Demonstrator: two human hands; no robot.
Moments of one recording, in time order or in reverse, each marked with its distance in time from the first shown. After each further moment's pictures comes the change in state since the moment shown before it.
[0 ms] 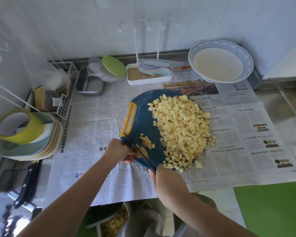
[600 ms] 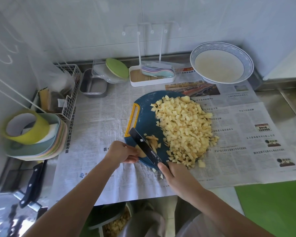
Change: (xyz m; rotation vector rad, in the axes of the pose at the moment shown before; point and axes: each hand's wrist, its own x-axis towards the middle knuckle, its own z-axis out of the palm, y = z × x) left_hand -0.004 -0.008 -0.007 -0.134 -0.004 0.004; right_hand 0.003 0.026 -0.006 0.543 0.013 -0.164
